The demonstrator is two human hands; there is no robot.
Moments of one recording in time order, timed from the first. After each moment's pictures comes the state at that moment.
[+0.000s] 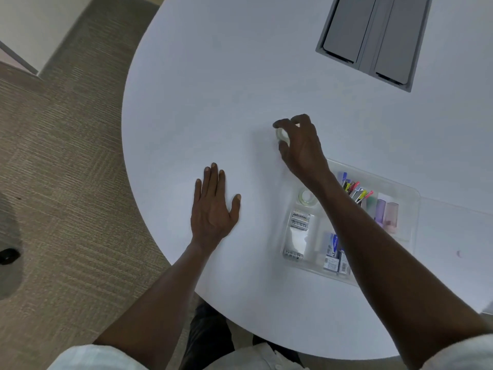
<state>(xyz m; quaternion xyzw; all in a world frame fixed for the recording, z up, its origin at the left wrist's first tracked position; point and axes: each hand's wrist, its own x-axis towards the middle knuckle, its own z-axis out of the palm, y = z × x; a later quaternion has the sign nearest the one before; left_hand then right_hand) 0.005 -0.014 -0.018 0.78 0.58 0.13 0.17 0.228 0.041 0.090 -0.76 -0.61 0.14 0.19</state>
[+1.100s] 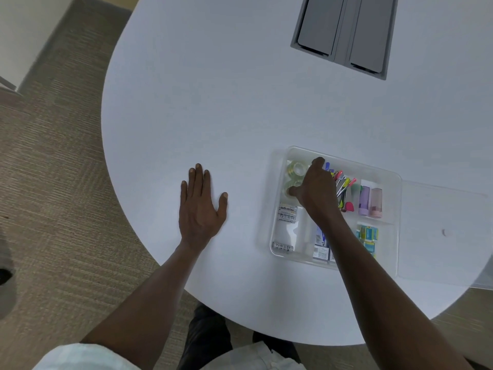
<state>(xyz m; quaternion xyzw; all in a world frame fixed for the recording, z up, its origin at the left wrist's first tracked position) 0.005 -0.015 -0.015 0.79 0.58 0.12 0.16 0.244 -0.052 0.094 -0.89 -0.42 0.18 0.05</state>
